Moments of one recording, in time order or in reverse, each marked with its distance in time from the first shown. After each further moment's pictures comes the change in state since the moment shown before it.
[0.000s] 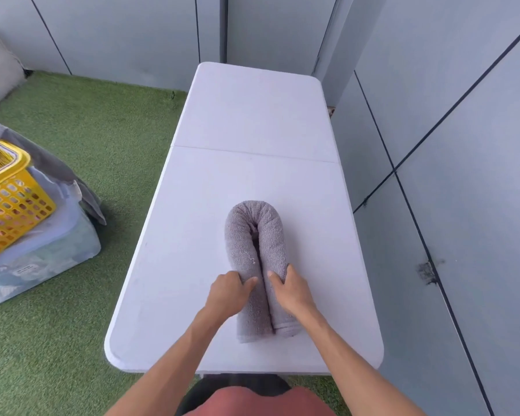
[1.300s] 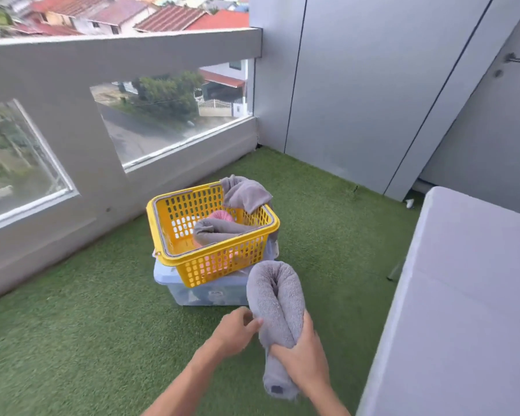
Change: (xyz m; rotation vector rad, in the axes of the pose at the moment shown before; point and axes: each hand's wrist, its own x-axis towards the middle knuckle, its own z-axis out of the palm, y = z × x) left_hand -0.053 -0.382 -0.292 -0.422 0.374 -0.232; right_hand -0.074 -0.341 0.317 -0.142 -0.284 -0.431
